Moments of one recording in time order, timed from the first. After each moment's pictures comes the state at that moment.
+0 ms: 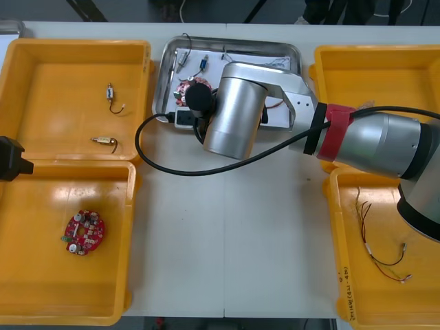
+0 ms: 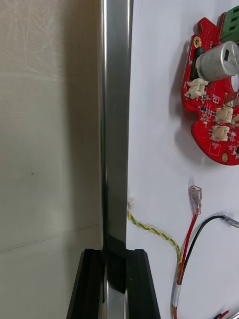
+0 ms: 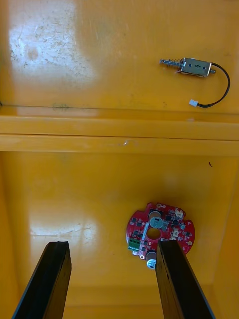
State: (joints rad) right arm -1.21 -0.42 1.14 -1.38 -0.50 1.23 1.76; left arm -0.22 0.74 0.35 -2.17 0.81 1.91 -1.27
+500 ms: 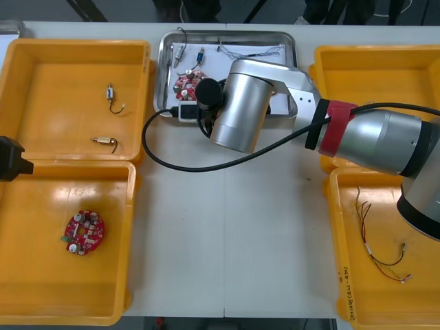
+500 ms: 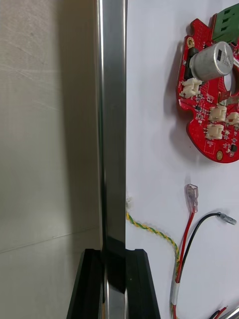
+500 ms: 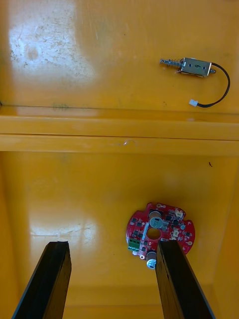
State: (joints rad) right arm -1.22 -0.42 1.14 -1.30 -0.48 1.12 1.83; left arm -0.22 0.74 0.35 -2.17 0.81 1.91 -1.27
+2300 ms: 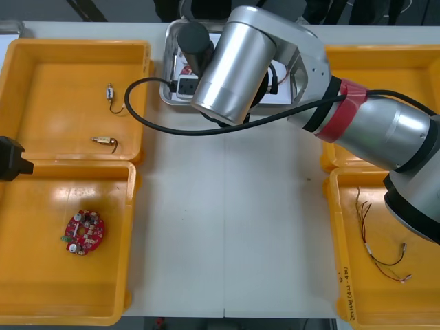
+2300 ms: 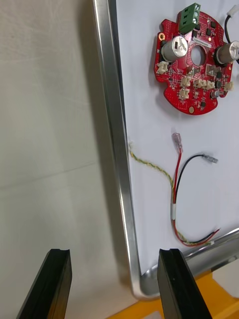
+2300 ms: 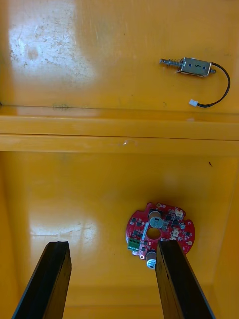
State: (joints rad) right arm -1.18 -0.39 0.85 -1.50 -0.45 1.56 1.84; left arm -0.21 0.74 0.35 -2.17 0.81 1.91 -1.27
